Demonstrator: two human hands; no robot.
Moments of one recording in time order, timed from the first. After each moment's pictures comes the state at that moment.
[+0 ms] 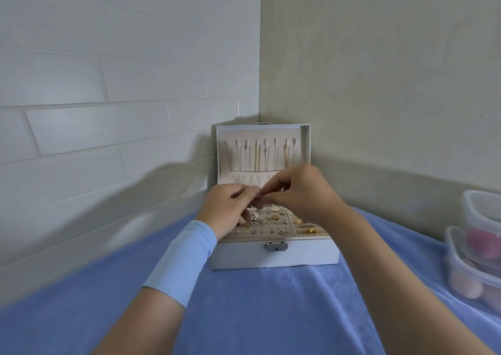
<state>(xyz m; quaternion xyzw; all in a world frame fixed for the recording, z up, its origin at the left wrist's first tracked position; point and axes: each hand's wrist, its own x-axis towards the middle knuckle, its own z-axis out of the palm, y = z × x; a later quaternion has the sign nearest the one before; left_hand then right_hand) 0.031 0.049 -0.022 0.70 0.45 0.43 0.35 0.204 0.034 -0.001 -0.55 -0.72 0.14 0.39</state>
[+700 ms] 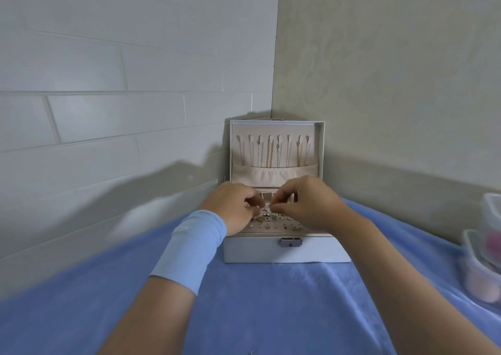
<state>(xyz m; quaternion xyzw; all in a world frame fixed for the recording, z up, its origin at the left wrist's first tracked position) 0.009 0.068 -0.028 0.81 0.52 0.23 0.14 0.198 0.048 -0.024 -0.58 -0.75 0.10 0.29</state>
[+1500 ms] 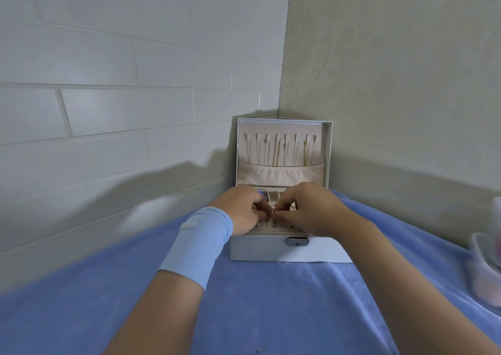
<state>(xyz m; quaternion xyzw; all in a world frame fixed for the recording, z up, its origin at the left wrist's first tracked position) 0.006 0.073 -0.031 0.84 0.49 0.18 0.16 0.187 0.045 -0.025 -0.59 -0.78 0.05 0.19</state>
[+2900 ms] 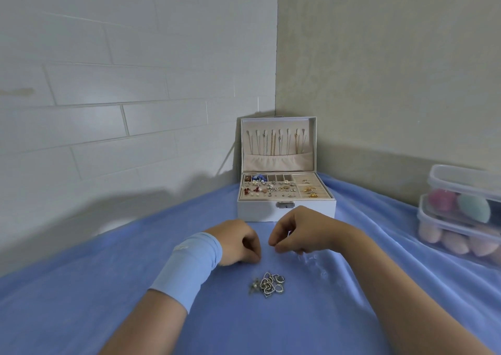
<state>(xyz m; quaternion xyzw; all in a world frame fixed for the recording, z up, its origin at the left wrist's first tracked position) -0.024 -0.066 -0.058 0.83 0.51 0.04 0.22 0.184 -0.078 -0.053 -0.54 -0.74 0.35 0.18</state>
